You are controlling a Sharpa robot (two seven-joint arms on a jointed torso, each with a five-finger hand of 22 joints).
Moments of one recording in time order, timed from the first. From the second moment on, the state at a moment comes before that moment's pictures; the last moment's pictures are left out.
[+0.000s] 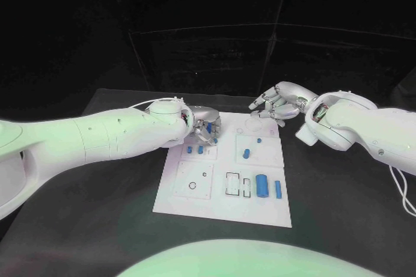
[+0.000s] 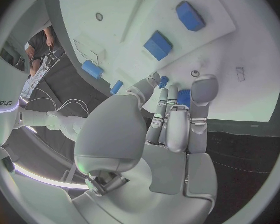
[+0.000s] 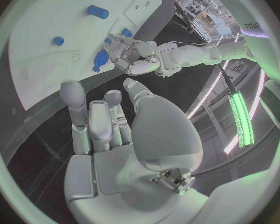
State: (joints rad) left arm 1.27 -0.53 -0.22 1.19 -1.37 -0.06 -0.01; left_hand 1.30 -0.11 0.36 -0.08 0.05 0.91 0.14 0.33 0.11 0.92 0.08 0.50 0.17 1.46 0.00 1.35 1.18 0.15 1.38 0.10 0.89 0.89; right arm 1.24 -0.78 -0.03 1.42 -0.96 -0.15 0.03; right_hand 1.28 -0.04 0.15 0.07 0.34 0.91 0.15 0.15 0.07 1.19 0.06 0.93 0.97 1.47 -0.02 1.22 1.13 0.13 1.24 0.08 1.13 0.68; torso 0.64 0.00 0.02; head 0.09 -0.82
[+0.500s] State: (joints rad) left arm 1.26 -0.50 -0.22 1.14 -1.38 -0.05 0.01; left_hand 1.32 -0.09 0.40 -0.08 0.05 0.94 0.14 0.31 0.10 0.96 0.08 0.48 0.14 1.46 -0.01 1.36 1.18 0.15 1.39 0.09 0.92 0.93; right arm 1.24 -0.78 -0.03 1.42 -0.96 -0.15 0.03; right_hand 1.28 -0.04 0.15 0.07 0.34 0.91 0.15 0.15 0.07 1.19 0.06 0.93 0.97 1.47 -0.02 1.22 1.13 0.13 1.24 0.08 1.13 0.68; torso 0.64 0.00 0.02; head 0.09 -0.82
